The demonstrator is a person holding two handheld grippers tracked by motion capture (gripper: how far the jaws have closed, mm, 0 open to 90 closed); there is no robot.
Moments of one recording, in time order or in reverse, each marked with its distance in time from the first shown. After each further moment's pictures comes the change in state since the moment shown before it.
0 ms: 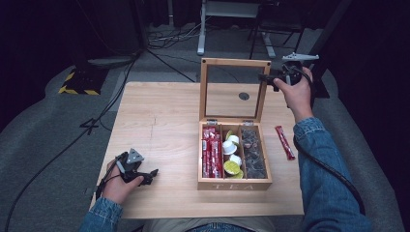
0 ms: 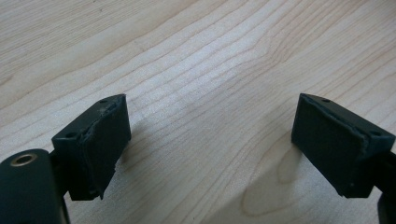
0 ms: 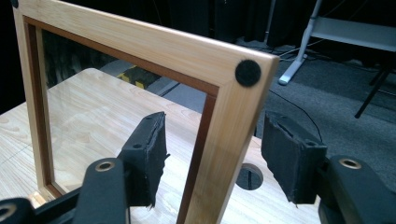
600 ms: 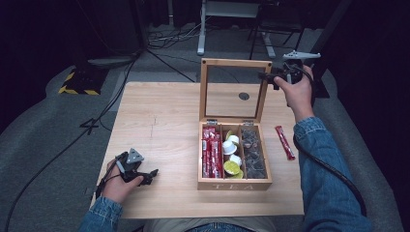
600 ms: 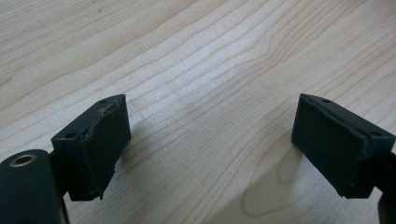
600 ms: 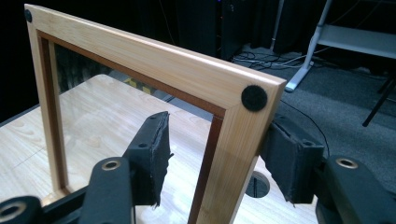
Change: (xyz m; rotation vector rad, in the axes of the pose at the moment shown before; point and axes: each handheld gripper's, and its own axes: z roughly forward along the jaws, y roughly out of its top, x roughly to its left) left arm 0.001 0.000 0.000 0.003 -0.007 0.006; right arm 0.006 0.006 -0.010 -0.024 0.026 -0.007
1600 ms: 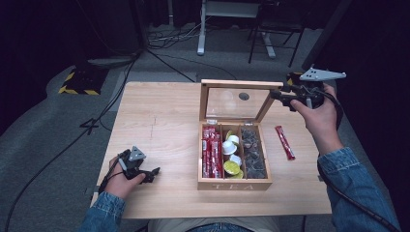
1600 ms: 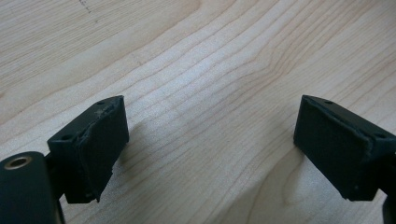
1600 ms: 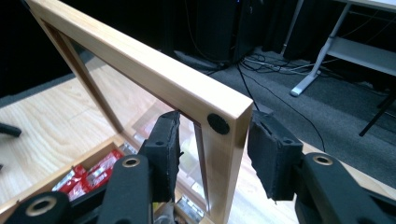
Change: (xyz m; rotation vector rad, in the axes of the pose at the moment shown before) left arm 0.001 0.007 0.006 0.003 -0.005 0.008; right arm 0.054 -0.020 -0.090 0.018 0.032 -0.120
